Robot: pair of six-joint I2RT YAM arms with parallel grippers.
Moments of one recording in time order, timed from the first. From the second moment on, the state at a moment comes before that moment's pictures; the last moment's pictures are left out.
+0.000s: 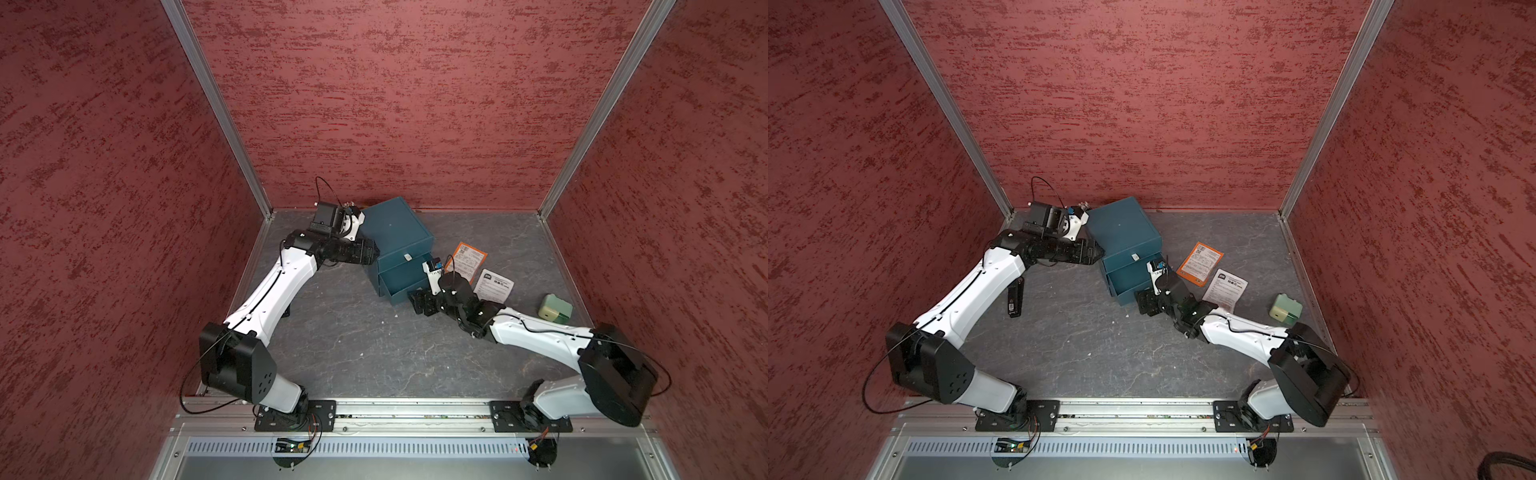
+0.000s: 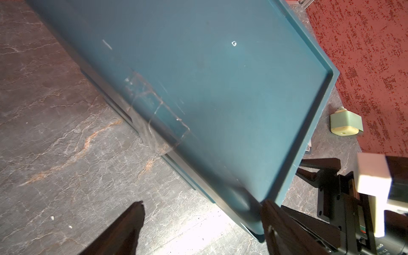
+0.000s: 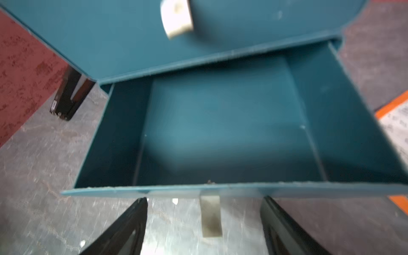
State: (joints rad) left arm -0.30 1.50 1.42 -0.80 0.31 -0.16; right arm 0.77 1.44 0.76 0.12 0.07 0.35
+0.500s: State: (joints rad) left arm -0.30 1.50 1.42 -0.80 0.32 -0.16; right arm 0.77 1.64 0.88 0.29 0.17 0.32
